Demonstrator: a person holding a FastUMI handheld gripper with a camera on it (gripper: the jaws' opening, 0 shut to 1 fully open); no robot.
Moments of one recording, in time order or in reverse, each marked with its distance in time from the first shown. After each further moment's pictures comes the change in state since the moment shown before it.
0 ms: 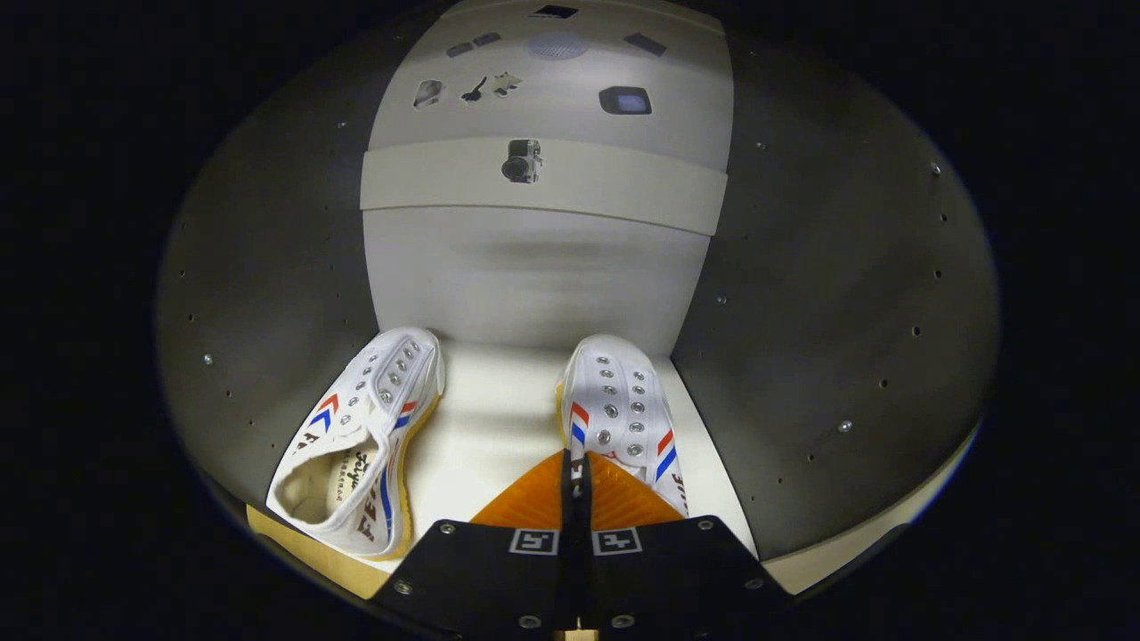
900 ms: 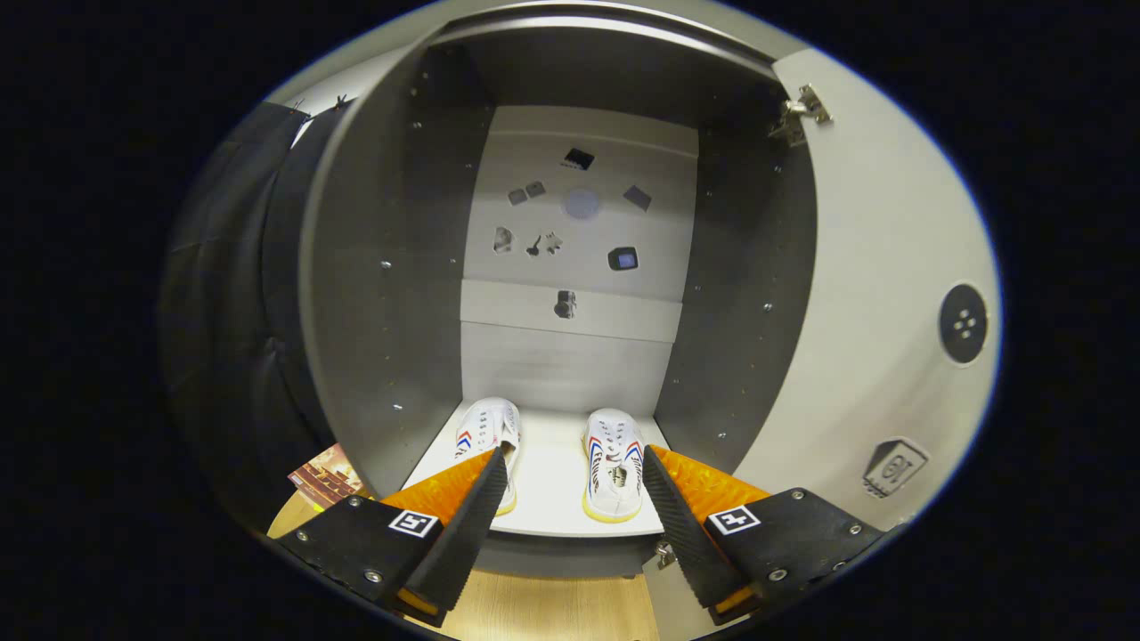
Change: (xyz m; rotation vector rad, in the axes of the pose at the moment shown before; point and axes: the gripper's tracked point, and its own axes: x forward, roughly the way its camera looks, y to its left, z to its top) arm -0.243 0.024 0.040 -0.018 -0.336 0.013
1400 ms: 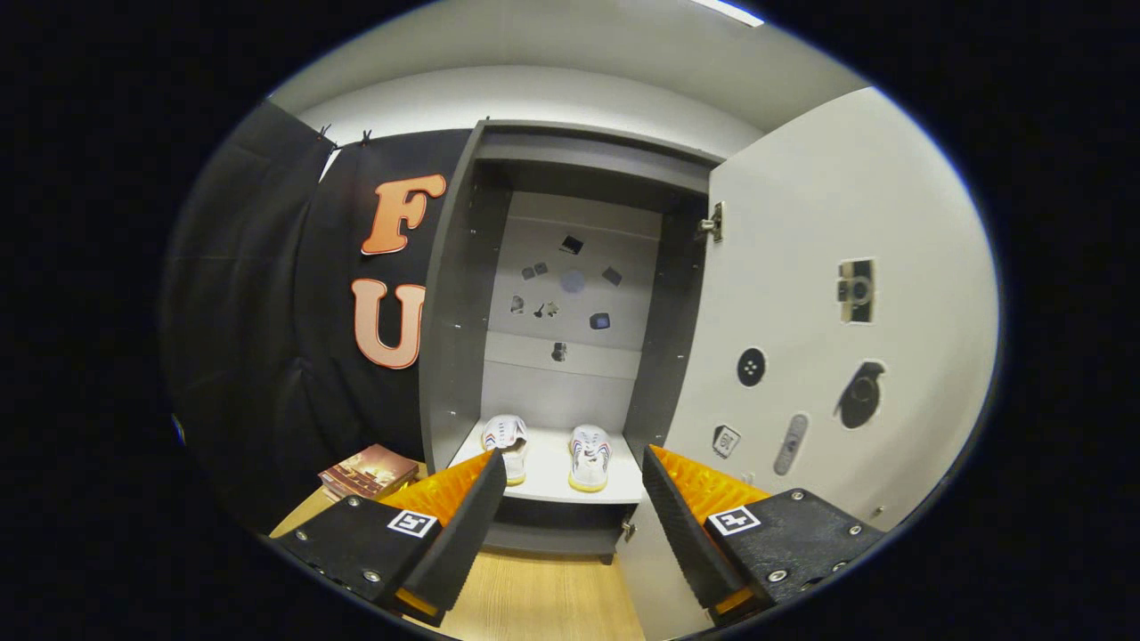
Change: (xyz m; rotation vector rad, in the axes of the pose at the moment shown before) arm -0.171 -0.031 0.020 -0.010 -0.105 -0.076
